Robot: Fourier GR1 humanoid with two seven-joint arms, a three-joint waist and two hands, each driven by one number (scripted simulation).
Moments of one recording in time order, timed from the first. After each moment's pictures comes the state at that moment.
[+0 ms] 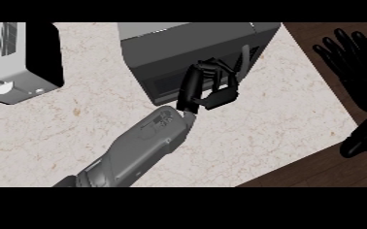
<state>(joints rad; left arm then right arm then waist) -0.87 0.00 -0.74 -0.87 0.72 0.62 -0.39 -0.34 -0.51 -0.10 -1.38 -0.56 0.71 -0.32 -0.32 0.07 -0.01</state>
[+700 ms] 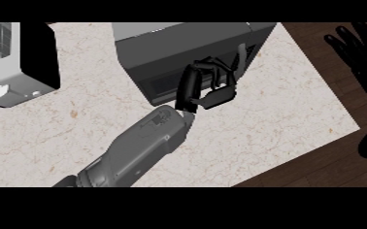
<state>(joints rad) -0.87 0.00 -0.74 -0.84 0.82 0.61 -0.52 -0.38 -0.55 -0.11 -1.41 -0.65 0.74 -0.27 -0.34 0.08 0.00</state>
